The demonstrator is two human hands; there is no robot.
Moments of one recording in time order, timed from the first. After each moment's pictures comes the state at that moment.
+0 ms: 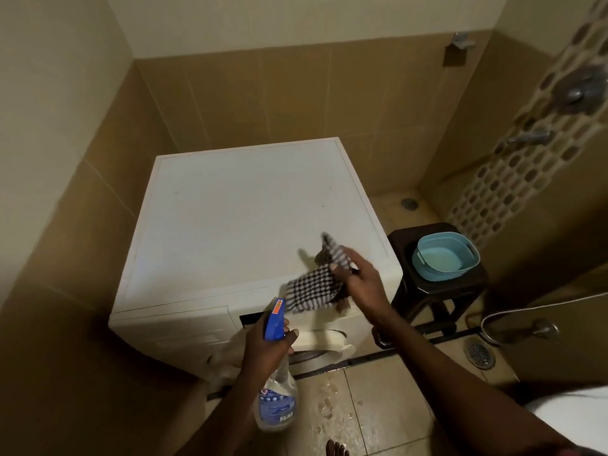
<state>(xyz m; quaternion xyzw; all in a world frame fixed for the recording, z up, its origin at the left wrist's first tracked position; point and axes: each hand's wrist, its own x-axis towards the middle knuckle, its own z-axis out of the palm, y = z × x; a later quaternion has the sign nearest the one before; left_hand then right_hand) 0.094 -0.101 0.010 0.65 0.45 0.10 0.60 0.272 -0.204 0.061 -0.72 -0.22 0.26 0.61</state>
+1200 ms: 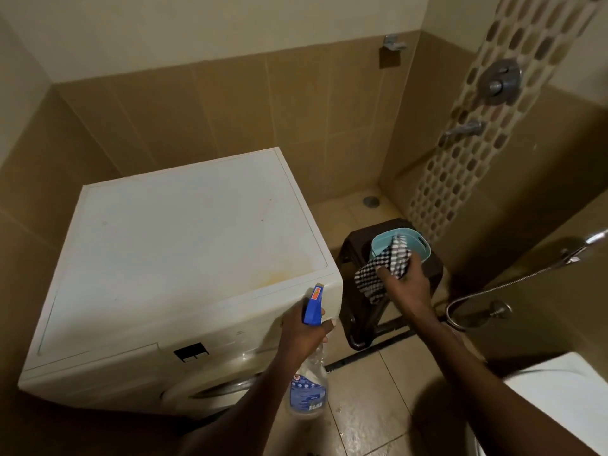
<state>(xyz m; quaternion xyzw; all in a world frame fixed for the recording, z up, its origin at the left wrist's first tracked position) 0.232 -0.203 0.037 0.77 0.33 0.00 0.55 0.367 -0.349 0.073 -0.82 -0.03 0.11 0.56</state>
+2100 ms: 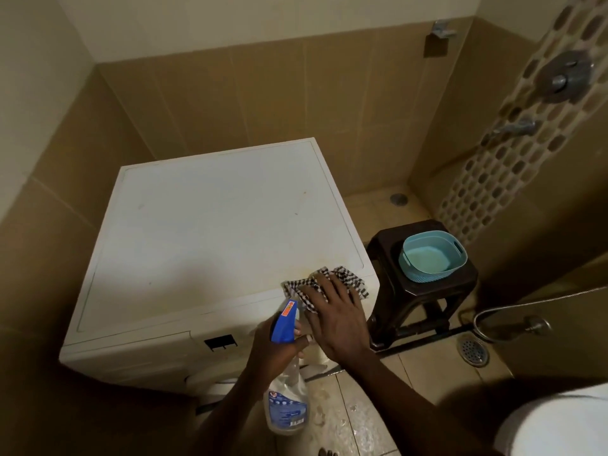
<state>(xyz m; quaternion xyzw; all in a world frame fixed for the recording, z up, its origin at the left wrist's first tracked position) 0.166 -0.127 0.009 0.74 0.39 0.05 0.55 0.276 -0.229 -0.006 -0.88 -0.43 -0.04 0.17</state>
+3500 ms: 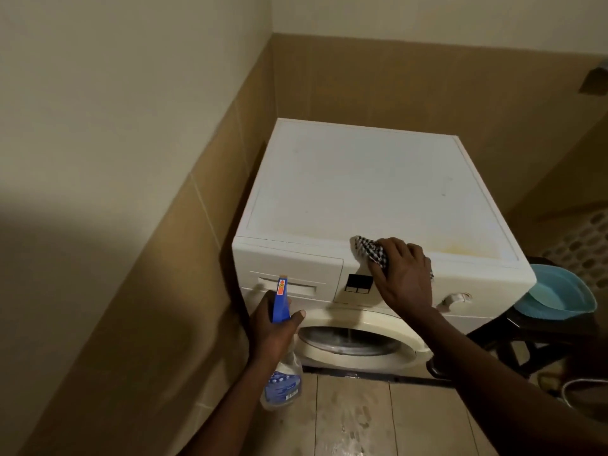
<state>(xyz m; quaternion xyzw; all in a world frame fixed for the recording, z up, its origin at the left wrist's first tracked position) -0.062 -0.026 -0.036 0.56 0.53 0.25 0.58 0.166 -0.112 0.004 -0.86 -0.47 -0.08 0.20</state>
